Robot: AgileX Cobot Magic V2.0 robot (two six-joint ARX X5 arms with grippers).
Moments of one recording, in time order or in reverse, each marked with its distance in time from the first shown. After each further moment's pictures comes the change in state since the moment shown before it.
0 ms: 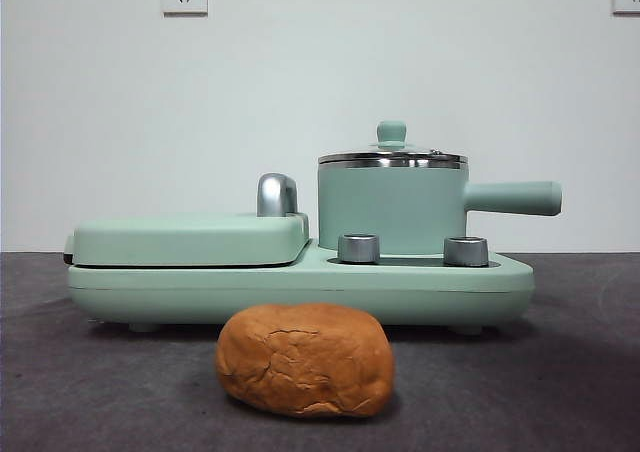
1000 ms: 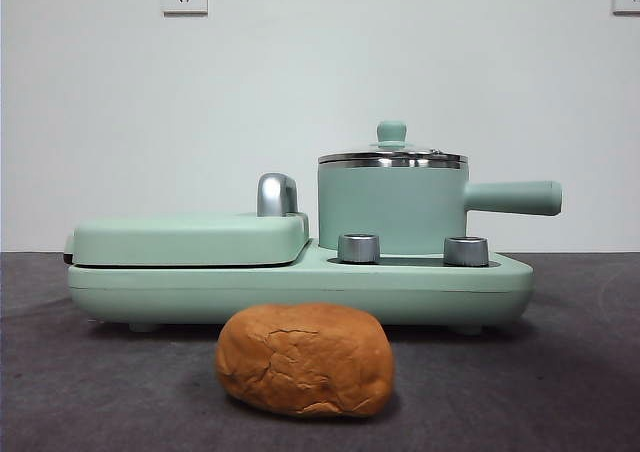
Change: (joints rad) left arm 0.000 0.024 0.107 -0.048 0.000 -0.084; right arm 0.012 0.020 0.116 0.042 -0.009 0.340
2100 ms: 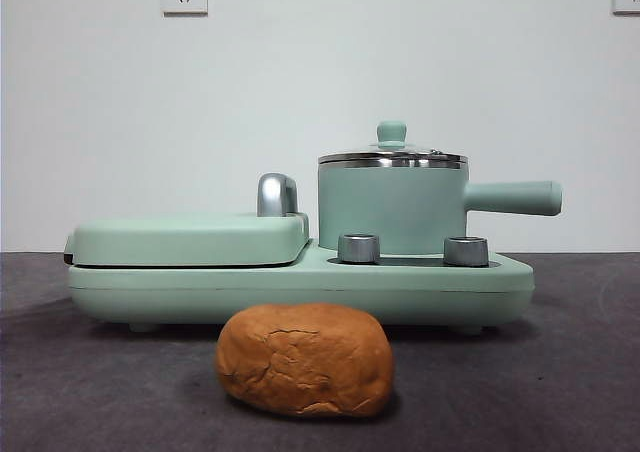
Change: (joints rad) left arm -0.006 0.489 0.594 -0.496 0.355 0.515; right arm 0.000 0.467 0.523 -0.488 -0.308 -0.380
